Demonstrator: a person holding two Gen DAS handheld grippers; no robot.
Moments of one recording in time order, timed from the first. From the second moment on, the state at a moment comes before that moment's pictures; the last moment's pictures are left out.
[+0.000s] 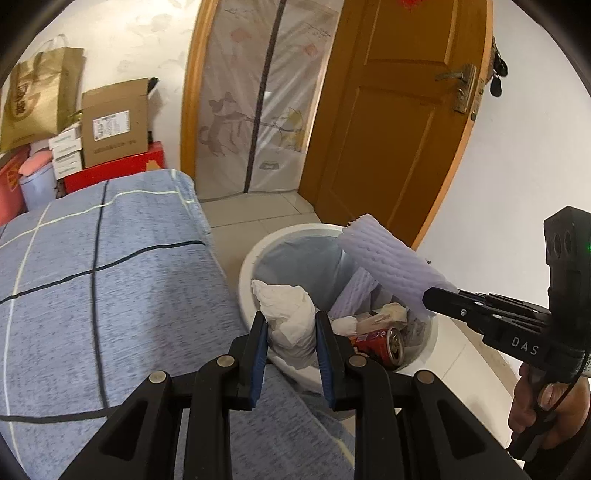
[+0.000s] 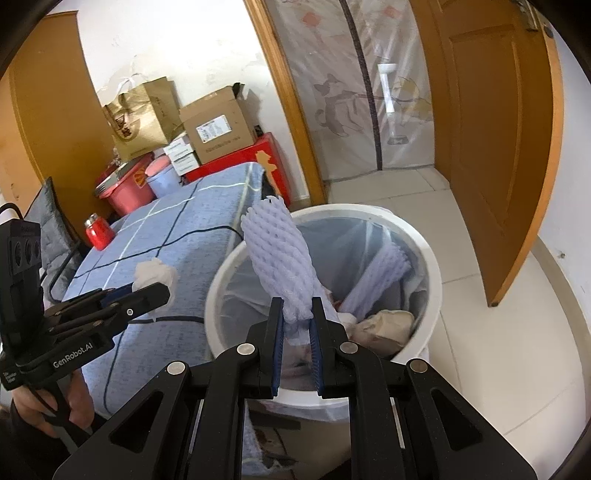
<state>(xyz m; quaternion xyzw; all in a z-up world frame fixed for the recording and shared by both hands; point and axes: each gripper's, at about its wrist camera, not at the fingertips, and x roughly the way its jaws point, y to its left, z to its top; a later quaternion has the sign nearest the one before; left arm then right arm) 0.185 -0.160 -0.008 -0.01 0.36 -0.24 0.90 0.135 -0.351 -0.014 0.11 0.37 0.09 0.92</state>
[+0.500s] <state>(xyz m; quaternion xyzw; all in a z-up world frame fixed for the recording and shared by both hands) 0.213 -0.187 -0.030 0.00 0.38 -0.27 0.88 0.153 -0.361 -0.029 0.10 0.40 0.07 0.91</state>
